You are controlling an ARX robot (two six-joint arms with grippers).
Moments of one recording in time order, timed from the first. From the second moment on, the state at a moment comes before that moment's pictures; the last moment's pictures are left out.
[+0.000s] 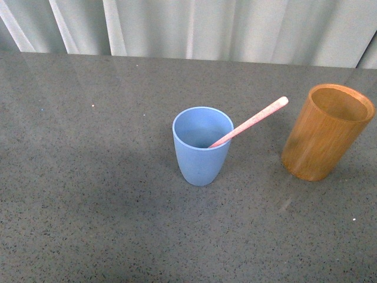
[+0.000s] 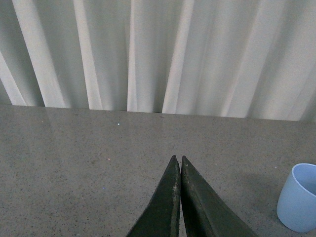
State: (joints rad) left arm 0.00 0.00 0.02 0.00 0.00 -0.01; right arm 0.01 0.70 0.03 0.68 0.01 0.00
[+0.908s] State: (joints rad) left arm 0.00 0.00 0.02 0.00 0.00 -0.01; right arm 0.00 0.22 0.02 0.23 0.00 0.00
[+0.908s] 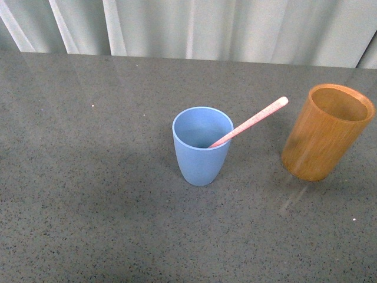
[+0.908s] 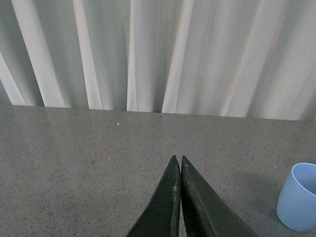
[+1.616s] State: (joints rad) left arm 0.00 0.00 0.02 0.00 0.00 -0.01; right arm 0.00 0.00 0.02 0.00 0.00 0.00
